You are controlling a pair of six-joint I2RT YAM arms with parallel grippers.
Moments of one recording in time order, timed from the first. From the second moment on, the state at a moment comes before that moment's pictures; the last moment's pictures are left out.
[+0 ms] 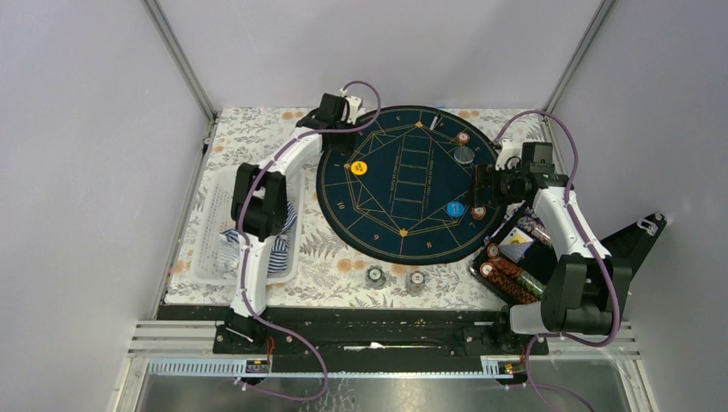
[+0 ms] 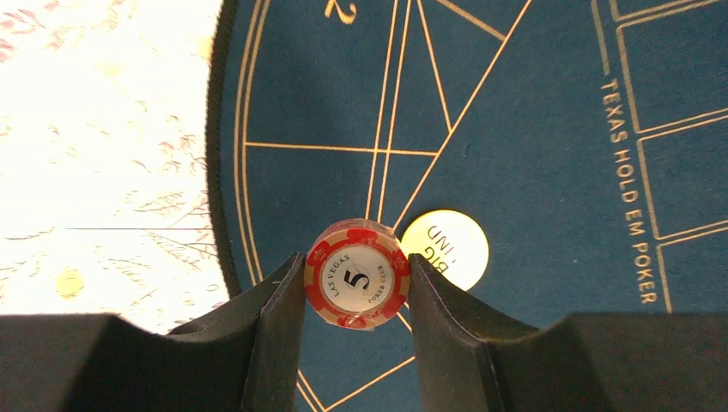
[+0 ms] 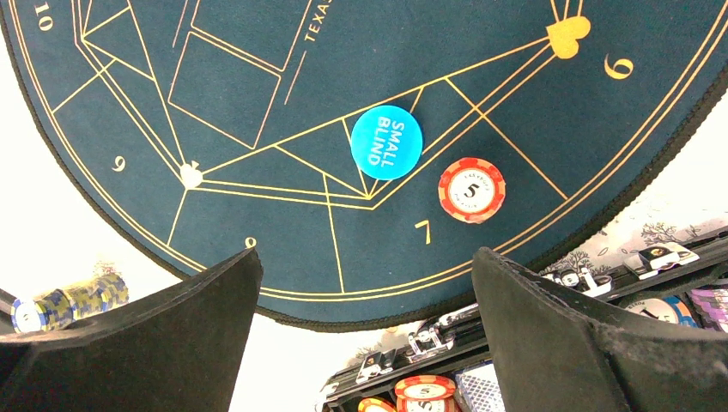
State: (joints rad) left arm -0.37 2.25 1.97 -0.50 0.06 0.04; right arm -0.09 1.38 1.02 -0.59 -0.47 -0.13
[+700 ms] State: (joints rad) left arm -0.32 2.44 2.07 -0.49 0.02 0.04; right arm -0.09 1.41 1.02 -0.59 -0.47 -0.13
